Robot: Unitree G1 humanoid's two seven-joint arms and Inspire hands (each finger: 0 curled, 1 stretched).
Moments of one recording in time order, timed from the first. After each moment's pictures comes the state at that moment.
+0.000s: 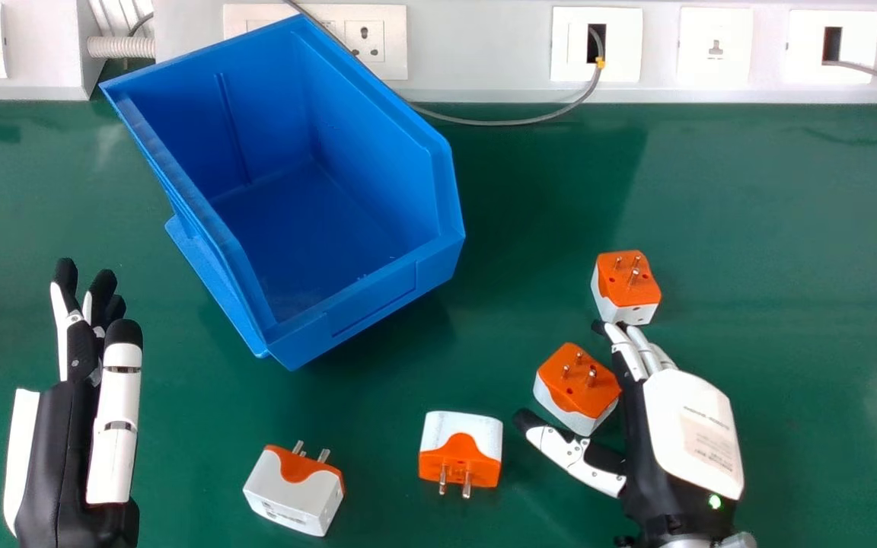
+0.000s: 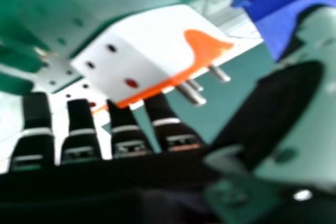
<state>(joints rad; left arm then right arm) 0.35 0.09 0.22 -0.05 -0.12 -0.45 -0.09 -0.05 -0.13 0.34 0.52 -0.80 0.01 -0.66</state>
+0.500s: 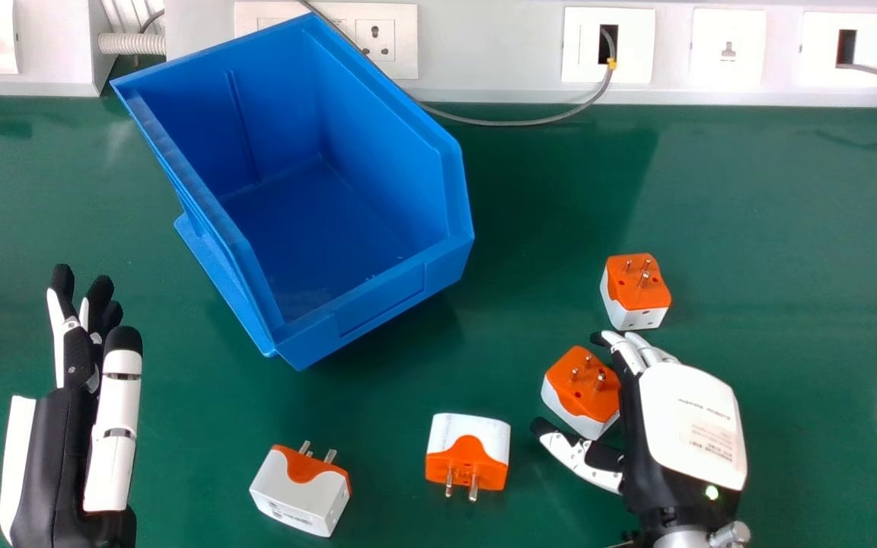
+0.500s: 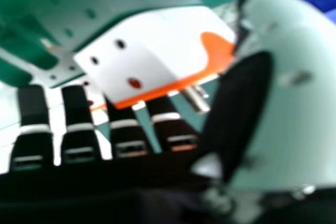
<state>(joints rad) 0.37 0.09 0.22 -0.07 -0.12 -0.45 -0.09 -0.05 -0.13 0.37 0.44 -0.86 0.17 -0.61</state>
